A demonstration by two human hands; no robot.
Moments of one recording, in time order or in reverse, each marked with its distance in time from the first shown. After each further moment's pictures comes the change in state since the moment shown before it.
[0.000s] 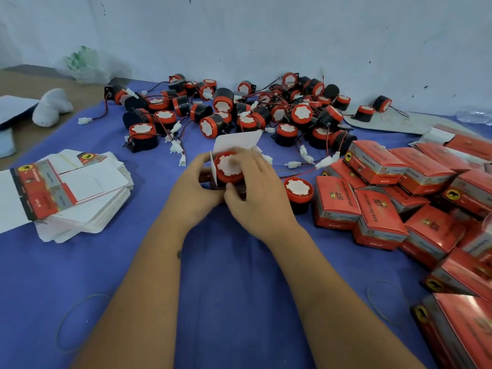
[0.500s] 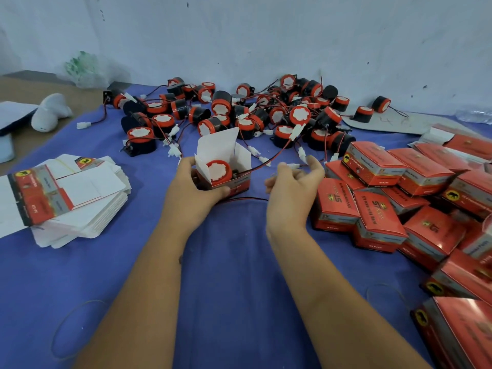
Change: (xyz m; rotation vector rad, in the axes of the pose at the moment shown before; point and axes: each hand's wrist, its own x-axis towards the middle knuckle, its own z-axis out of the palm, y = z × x) left_hand 0.000 -0.002 0.005 -0.009 0.176 -0.028; right_hand 0.008 -0.004 -0.014 0.902 0.641 0.779
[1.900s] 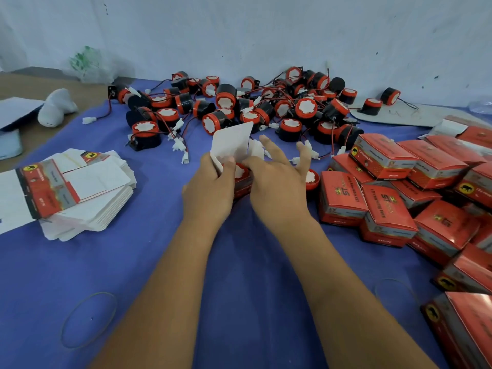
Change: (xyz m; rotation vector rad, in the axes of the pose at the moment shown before) left_hand -0.006 0.017 0.029 0.210 0.109 -0.040; right_hand 0.009 0.011 -0.005 -1.451 -0.434 -0.939
